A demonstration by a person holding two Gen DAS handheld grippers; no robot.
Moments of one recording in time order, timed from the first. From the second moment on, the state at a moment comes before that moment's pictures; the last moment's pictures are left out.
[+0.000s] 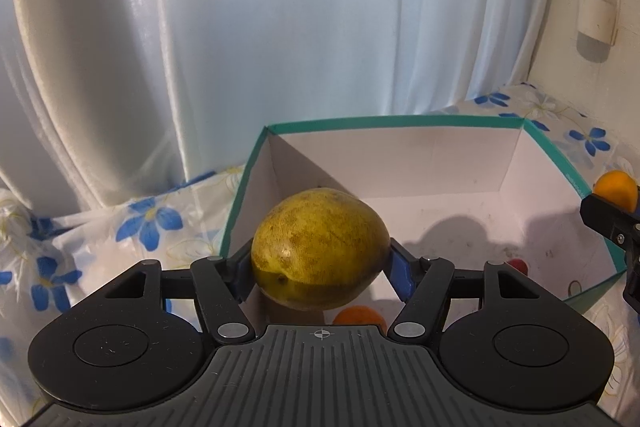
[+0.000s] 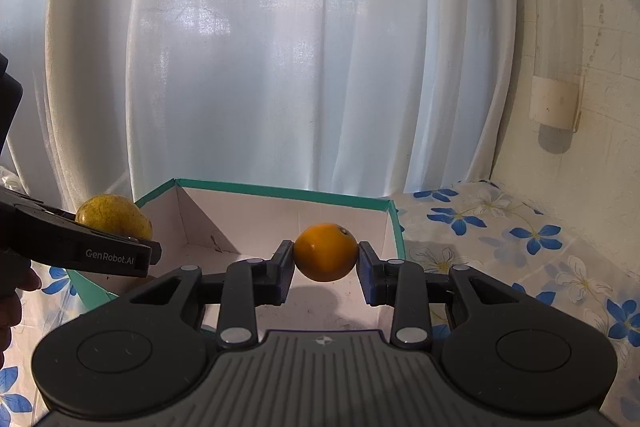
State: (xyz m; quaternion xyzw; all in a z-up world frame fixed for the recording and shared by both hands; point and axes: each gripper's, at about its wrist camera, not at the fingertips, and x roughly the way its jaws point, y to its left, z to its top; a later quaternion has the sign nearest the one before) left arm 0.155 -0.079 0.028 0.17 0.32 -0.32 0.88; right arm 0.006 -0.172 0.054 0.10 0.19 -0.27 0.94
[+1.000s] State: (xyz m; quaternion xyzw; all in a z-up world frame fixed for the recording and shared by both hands) left arm 0.174 -0.091 -0.005 0.20 0.37 -0.31 0.85; right arm 0.024 -0.175 0.024 0.11 0.25 -0.28 0.92
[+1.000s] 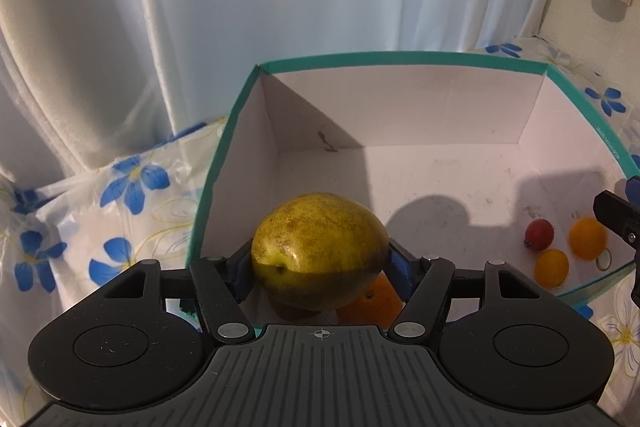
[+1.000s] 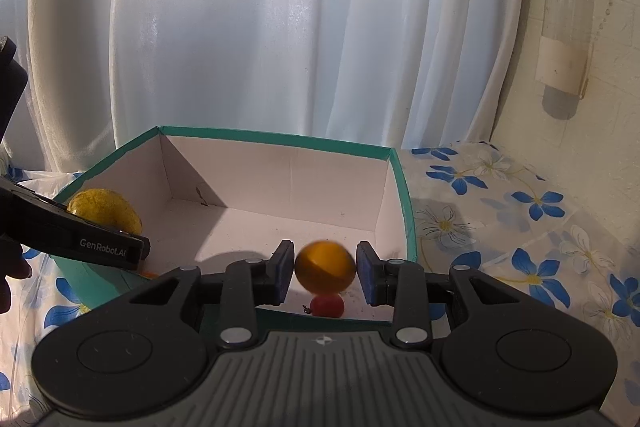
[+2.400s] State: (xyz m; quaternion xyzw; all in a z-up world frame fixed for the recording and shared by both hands) left arm 0.095 0.003 -0.008 0.24 0.27 -0.42 0.83; right arm -0.069 -0.063 0.019 0.13 0.25 -0.28 0.92
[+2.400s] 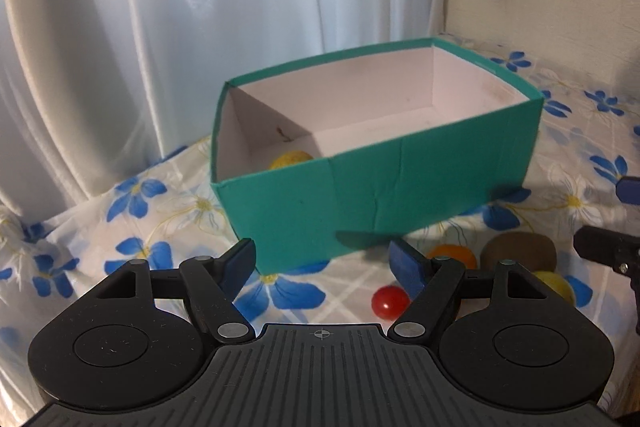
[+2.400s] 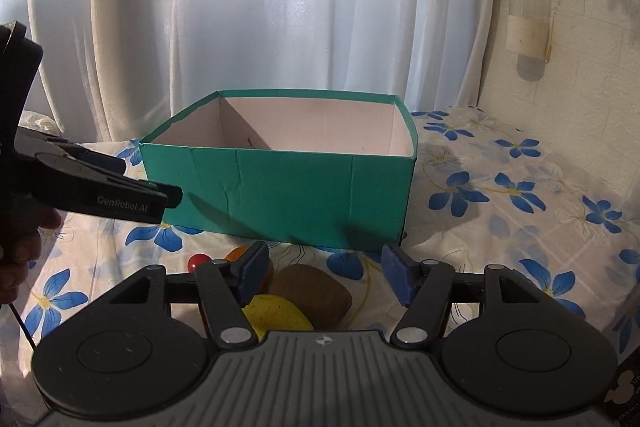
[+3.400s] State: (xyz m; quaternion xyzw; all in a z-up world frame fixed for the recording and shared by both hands) left arm 0.092 -0.001 -0.054 0.29 0.32 -0.49 0.76; right arm -0.038 -0.040 -0.025 0.11 0.34 -0.19 0.91
